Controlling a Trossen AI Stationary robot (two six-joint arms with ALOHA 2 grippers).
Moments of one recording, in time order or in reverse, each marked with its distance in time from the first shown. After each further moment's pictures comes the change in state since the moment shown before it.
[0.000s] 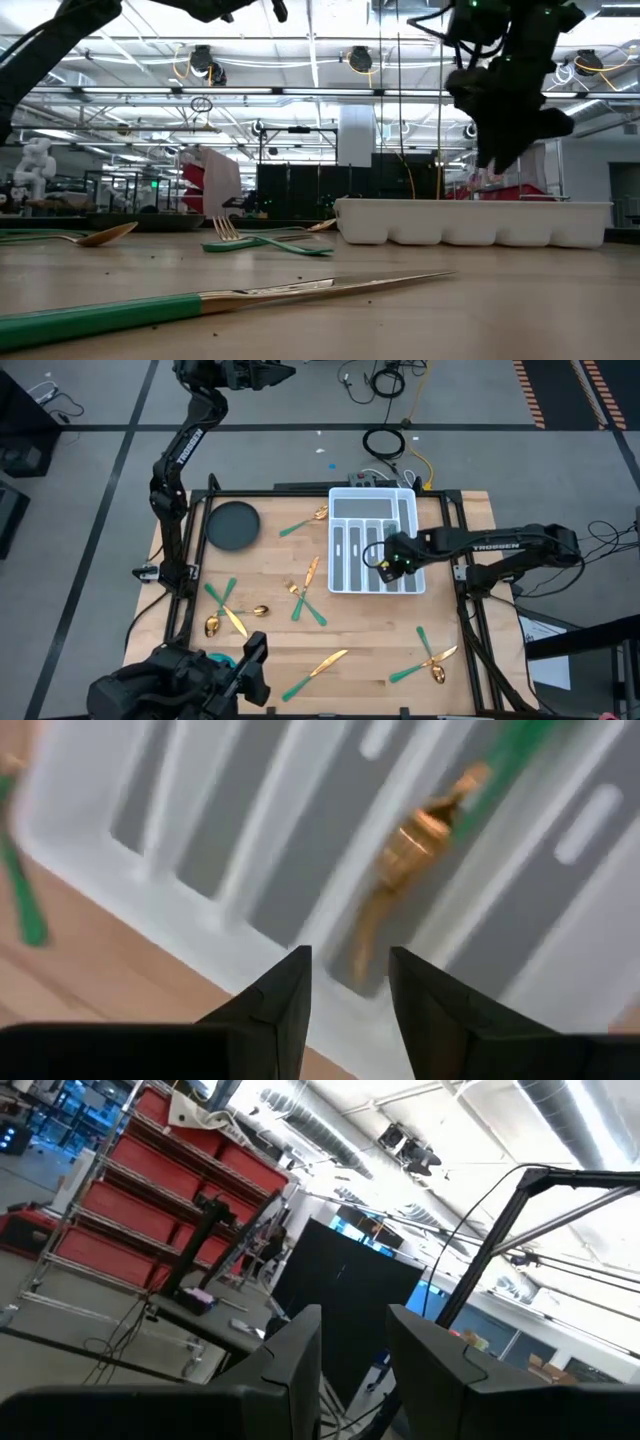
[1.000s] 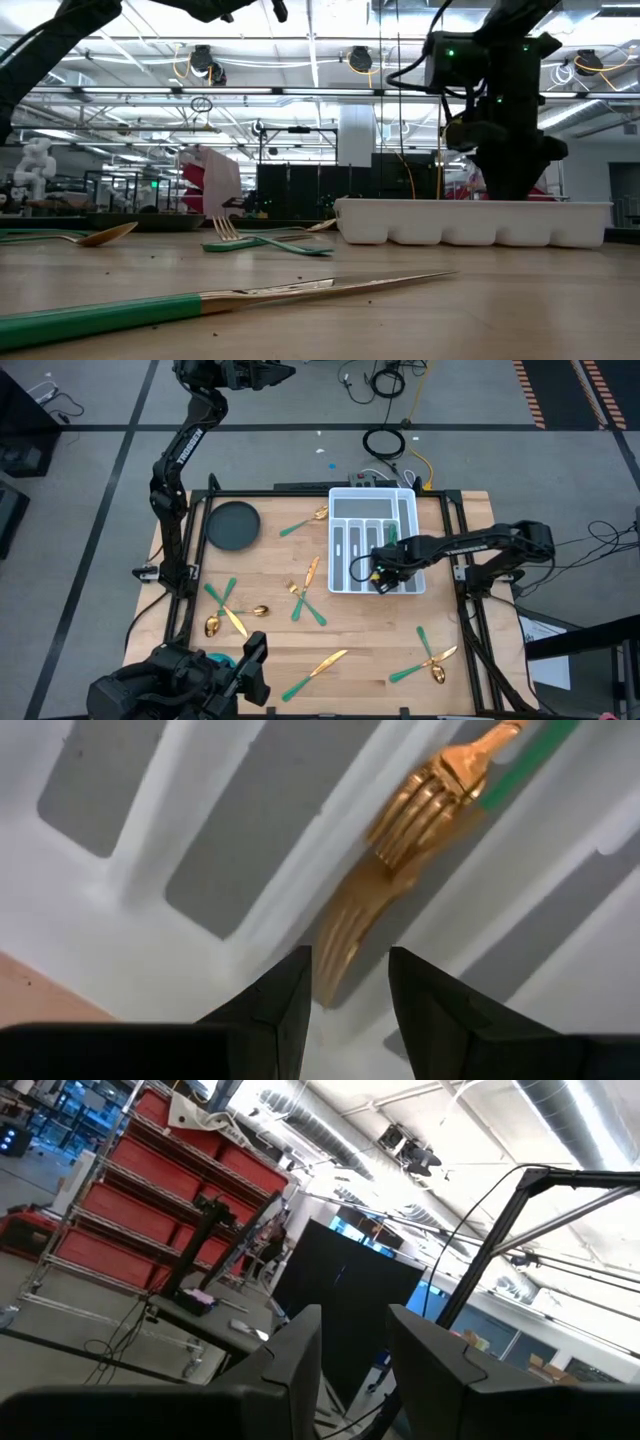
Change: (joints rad) left arm 0.000 0.000 0.000 0.002 -0.002 0.002; right arm 0.019 0.236 0.000 0.023 0.000 -0.101
